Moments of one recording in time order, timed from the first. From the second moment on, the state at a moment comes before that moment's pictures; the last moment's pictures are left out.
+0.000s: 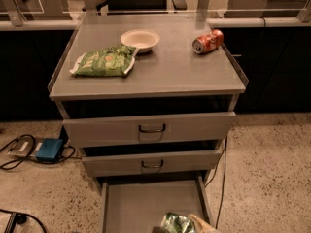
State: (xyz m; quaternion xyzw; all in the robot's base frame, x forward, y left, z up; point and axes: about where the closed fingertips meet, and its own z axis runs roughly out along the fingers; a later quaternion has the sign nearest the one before) arm 0.332 -0.114 0.487 -0.51 0.74 0.02 0.44
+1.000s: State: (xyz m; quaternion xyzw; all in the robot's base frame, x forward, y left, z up) arm 0.420 -0.152 0.615 -0.50 0.71 0.03 0.50
